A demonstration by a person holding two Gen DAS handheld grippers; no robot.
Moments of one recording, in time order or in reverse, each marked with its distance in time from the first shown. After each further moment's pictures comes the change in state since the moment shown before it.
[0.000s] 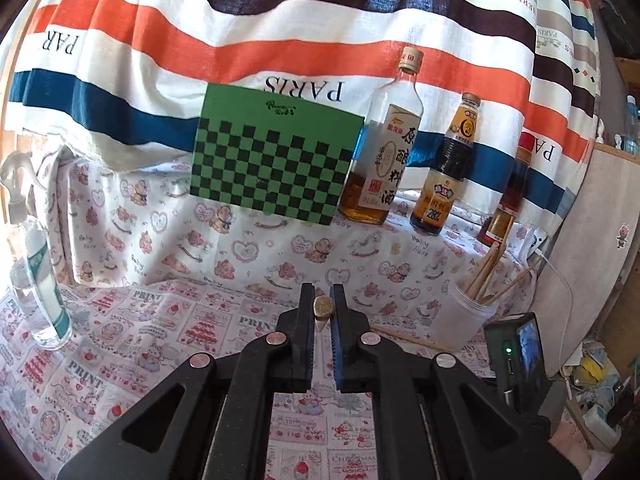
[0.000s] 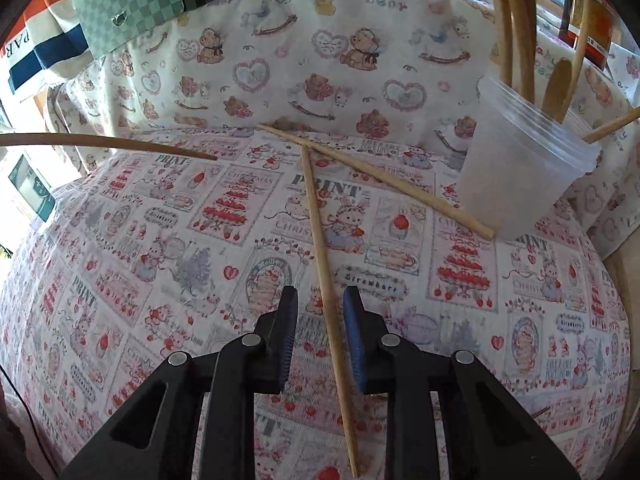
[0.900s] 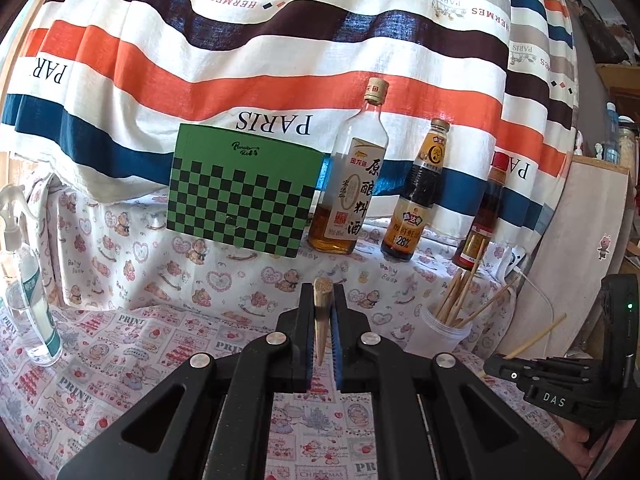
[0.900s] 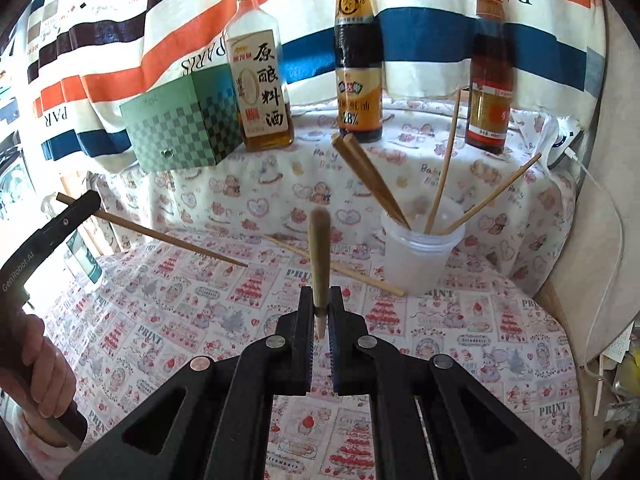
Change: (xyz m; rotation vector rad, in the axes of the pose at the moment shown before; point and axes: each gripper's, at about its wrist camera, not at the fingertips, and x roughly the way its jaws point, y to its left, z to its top) left arm -0.020 -0.032 0.016 0.019 -0.091 -0.042; right arm -0.153 -0.029 -0.013 0.064 -0.336 0.005
